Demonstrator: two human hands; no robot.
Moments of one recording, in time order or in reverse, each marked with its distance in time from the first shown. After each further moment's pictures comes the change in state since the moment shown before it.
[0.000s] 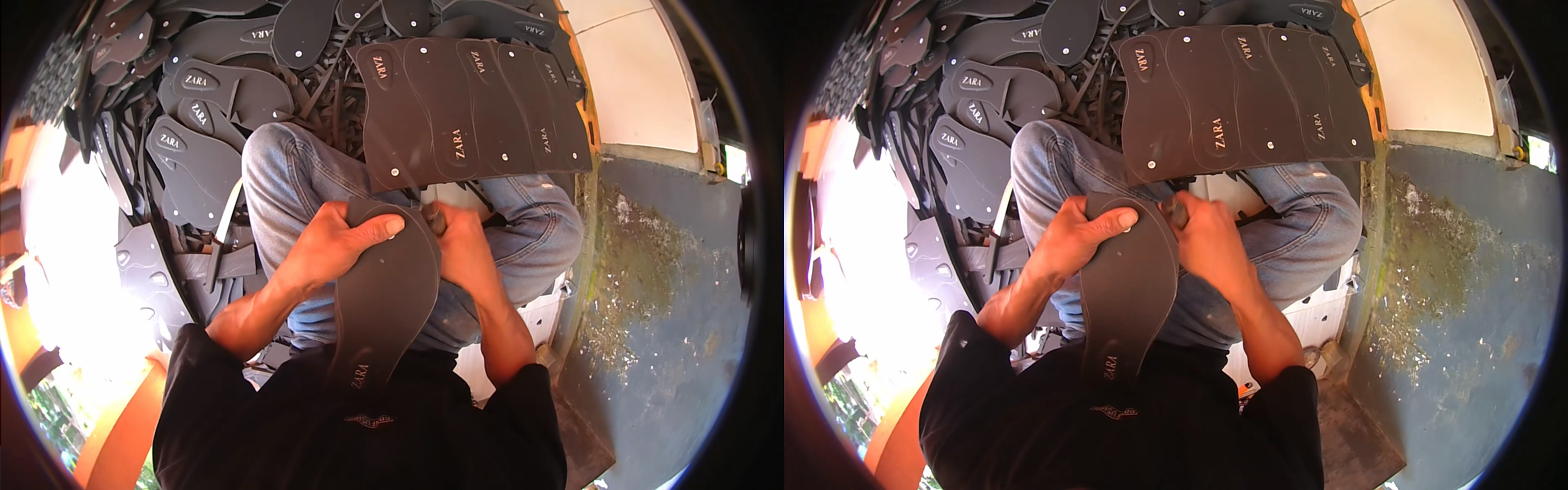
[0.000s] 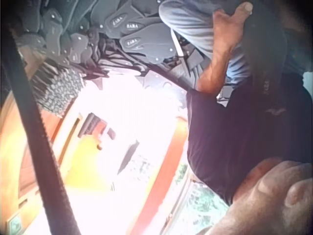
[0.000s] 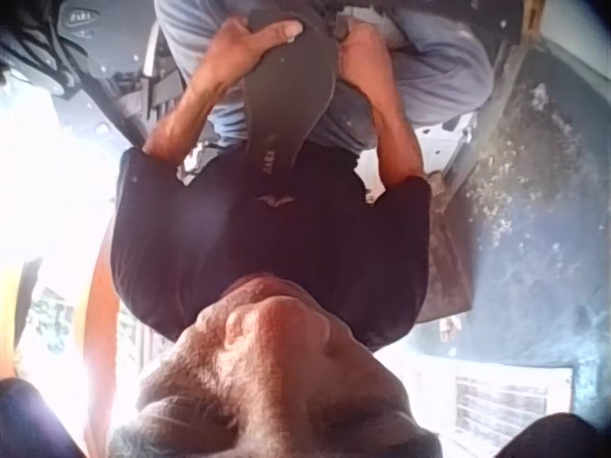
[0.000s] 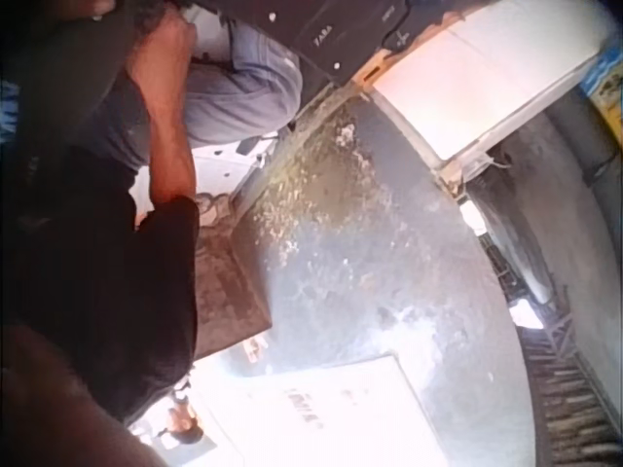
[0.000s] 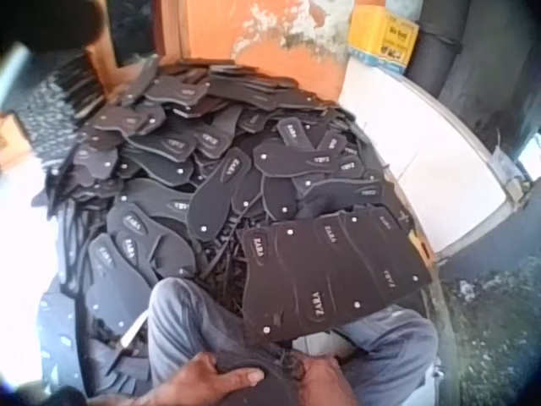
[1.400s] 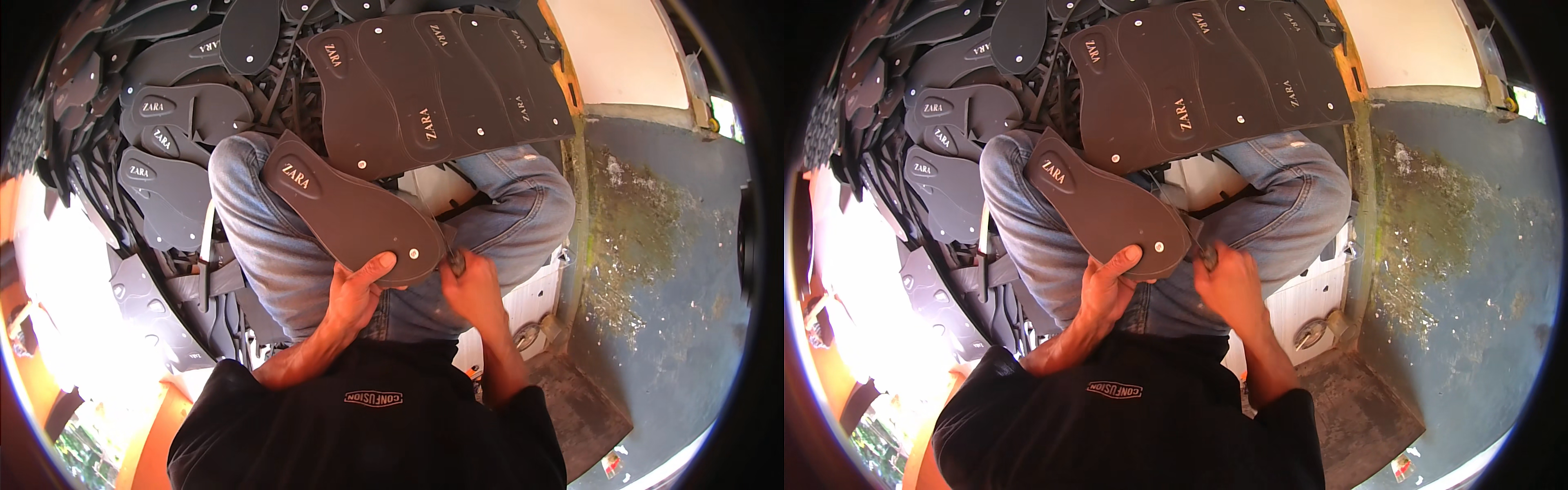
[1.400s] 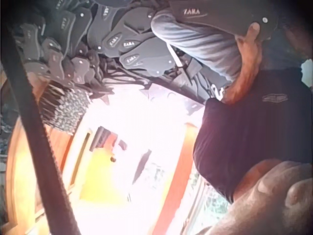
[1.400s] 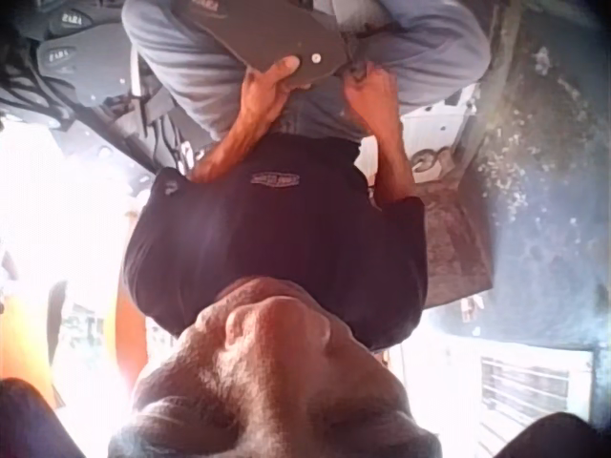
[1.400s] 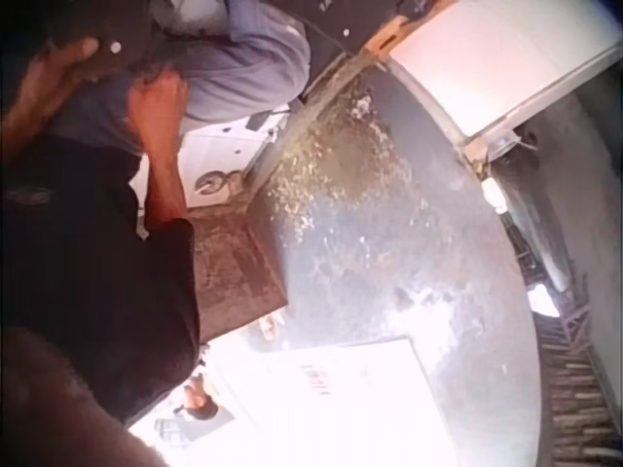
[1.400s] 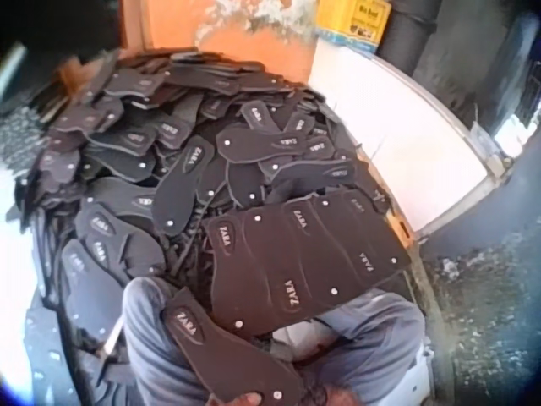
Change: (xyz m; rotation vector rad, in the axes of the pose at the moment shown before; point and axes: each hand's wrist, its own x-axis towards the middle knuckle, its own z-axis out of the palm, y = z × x) left_hand 0.011 -0.100 0.056 -0.744 0.061 0.170; right_hand -0.089 0.031 -0.014 -0.247 0.047 0.335
